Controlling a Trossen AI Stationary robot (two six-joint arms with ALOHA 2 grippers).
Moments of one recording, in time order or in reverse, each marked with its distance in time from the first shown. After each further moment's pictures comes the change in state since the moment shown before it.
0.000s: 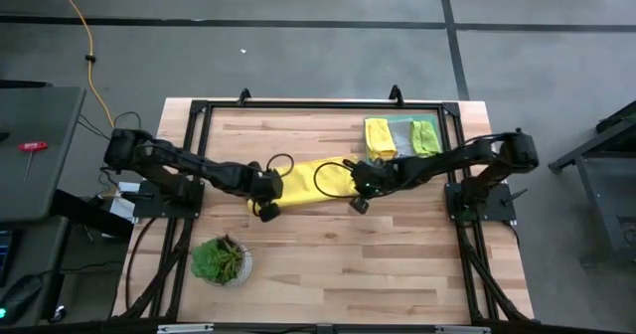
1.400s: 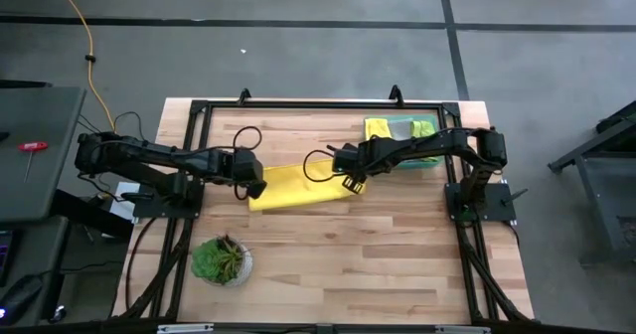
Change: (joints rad) left arm 0.119 -0.285 -0.056 -0.318 -0.158 -0.370; right arm -0.082 0.228 0.474 -0.629 0.232 -0.095
